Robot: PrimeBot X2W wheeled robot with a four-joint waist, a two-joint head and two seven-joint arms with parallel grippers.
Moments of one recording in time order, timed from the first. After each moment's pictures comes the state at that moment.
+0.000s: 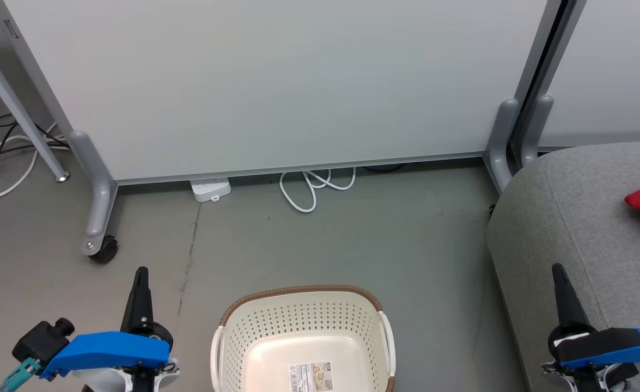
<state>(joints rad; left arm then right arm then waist) -0.08 0.06 0.00 0.29 -1.00 -0.12 -0.07 -0.08 -0.08 -0.09 0.28 0.98 0.13 -0.05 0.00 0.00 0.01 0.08</state>
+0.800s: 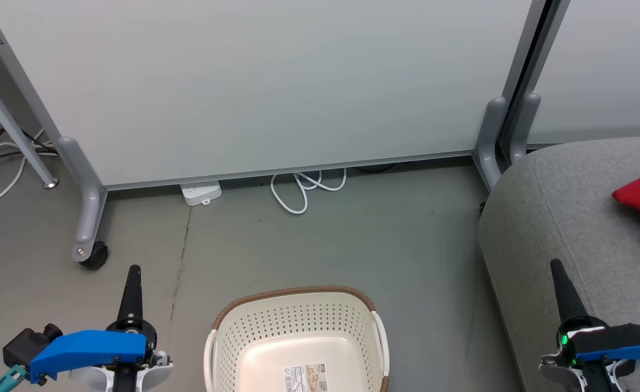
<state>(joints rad) -0.09 0.06 0.04 0.27 -1.25 -0.12 0.00 -0.08 -0.07 -0.10 0.27 1.23 0.13 0.02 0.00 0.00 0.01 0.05</state>
